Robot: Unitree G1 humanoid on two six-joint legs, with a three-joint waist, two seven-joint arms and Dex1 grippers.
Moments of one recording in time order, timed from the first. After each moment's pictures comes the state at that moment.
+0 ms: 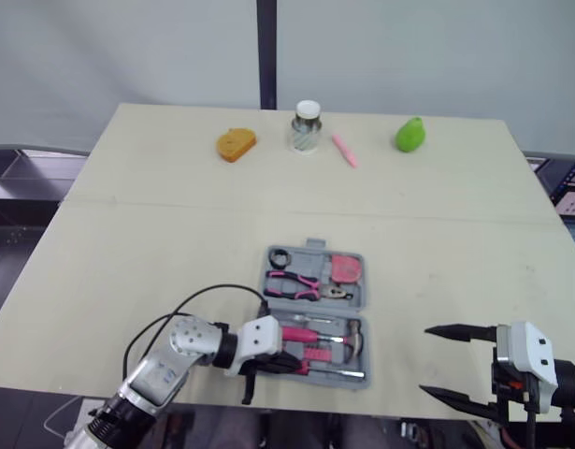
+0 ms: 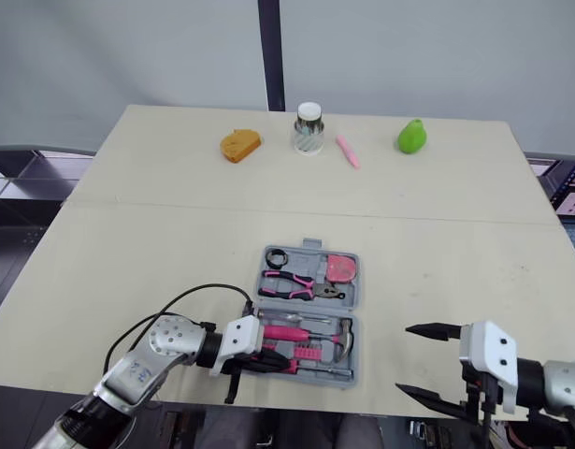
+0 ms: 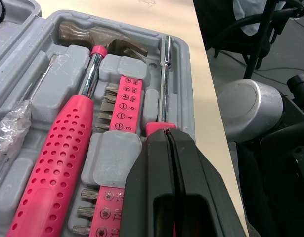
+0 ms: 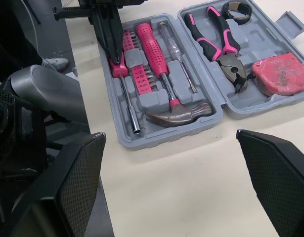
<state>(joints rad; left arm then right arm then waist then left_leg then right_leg) -0.14 0.55 -0.42 -0.19 -0.12 0.26 -1.03 0.53 -0.87 -0.45 -0.51 0.51 0.15 1.22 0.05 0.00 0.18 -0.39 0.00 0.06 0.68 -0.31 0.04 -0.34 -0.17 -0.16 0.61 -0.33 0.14</state>
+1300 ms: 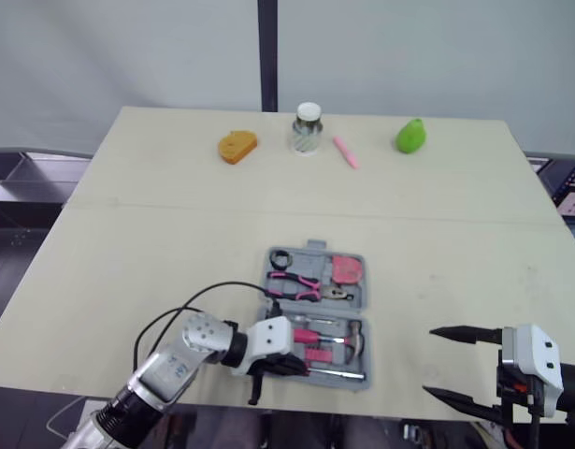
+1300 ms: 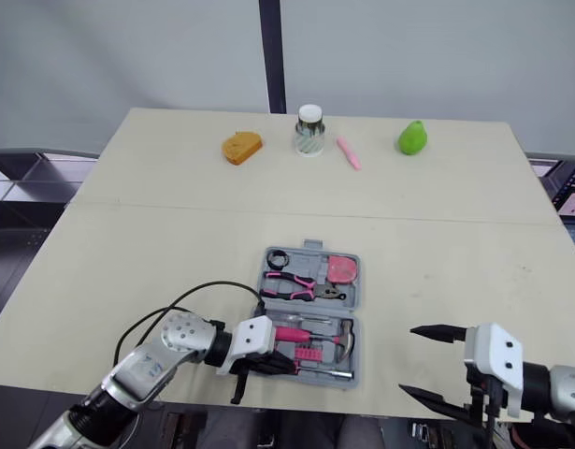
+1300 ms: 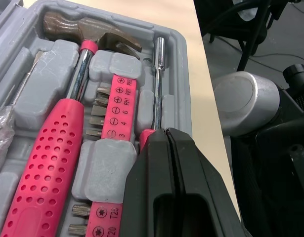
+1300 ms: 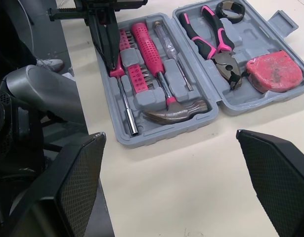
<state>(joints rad) -0.18 0.54 -0.48 -0.22 -0.10 0.39 -1.00 0.55 -0.86 -0.48 -0.52 0.51 0.15 1.21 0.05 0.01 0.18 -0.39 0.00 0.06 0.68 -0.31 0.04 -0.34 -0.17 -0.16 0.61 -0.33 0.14</state>
